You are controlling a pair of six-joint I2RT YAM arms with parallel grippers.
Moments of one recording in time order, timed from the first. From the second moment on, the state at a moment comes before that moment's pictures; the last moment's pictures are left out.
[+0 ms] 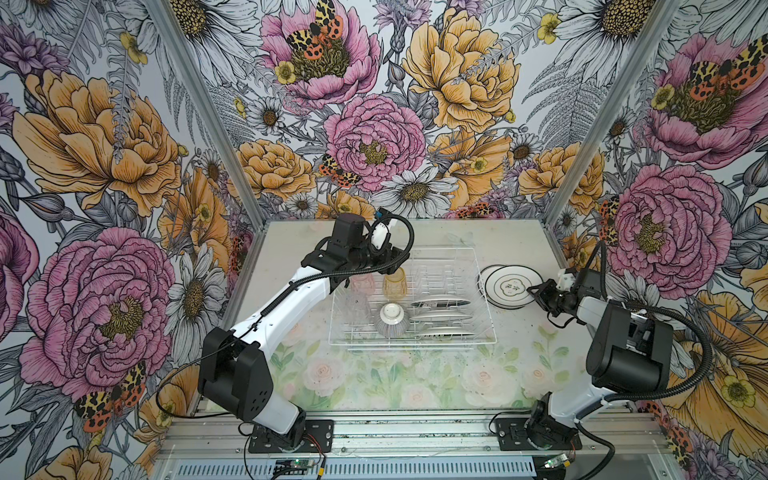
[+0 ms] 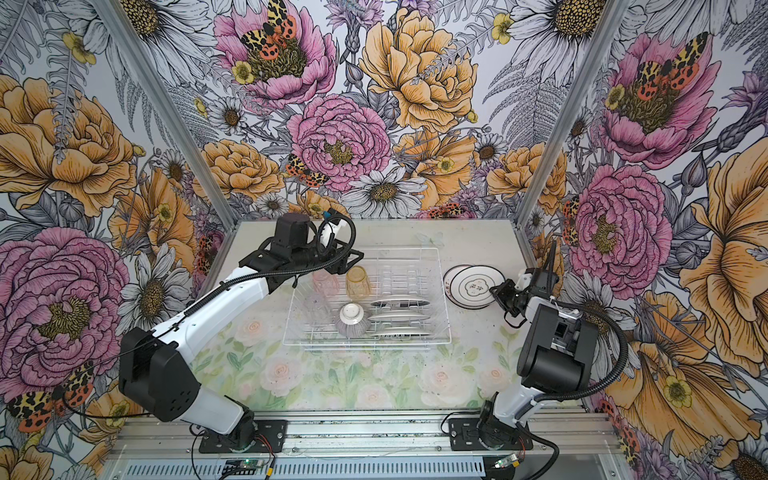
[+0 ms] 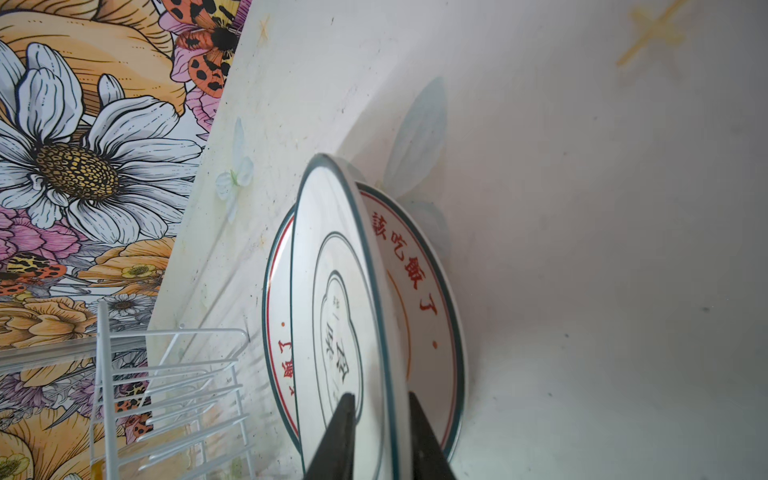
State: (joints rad) left arm -0.47 1.52 1.33 -0.33 0.40 -0.03; right arm -0.47 1.63 0.82 -0.12 -0.62 0.46
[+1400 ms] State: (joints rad) left arm -0.47 1.53 1.33 -0.35 0.40 0.00; right arm -0.36 1.71 0.92 -0.28 -0.33 0.34
